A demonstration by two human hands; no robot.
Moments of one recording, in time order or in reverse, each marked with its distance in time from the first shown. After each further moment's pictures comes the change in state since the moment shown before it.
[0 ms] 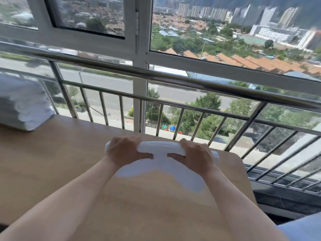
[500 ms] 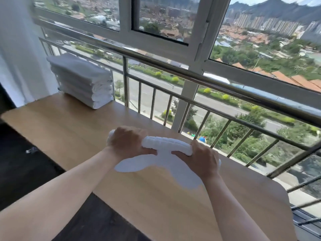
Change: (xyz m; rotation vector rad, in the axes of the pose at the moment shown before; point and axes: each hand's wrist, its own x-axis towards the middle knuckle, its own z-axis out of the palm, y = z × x) left_hand -0.096 -0.070 -0.092 0.176 0.061 -0.151; right_hand 0.032 -0.119 0.023 0.105 0.057 0.062
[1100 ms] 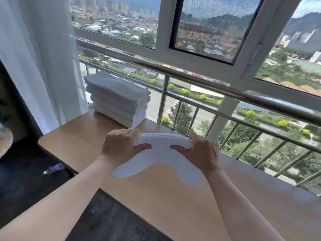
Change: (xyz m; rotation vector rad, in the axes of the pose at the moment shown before) left_hand -0.070 -0.312 -0.012 -0.050 0.159 -0.143; right_hand 0.127 -0.280 0.075 -0.050 0.057 -0.054
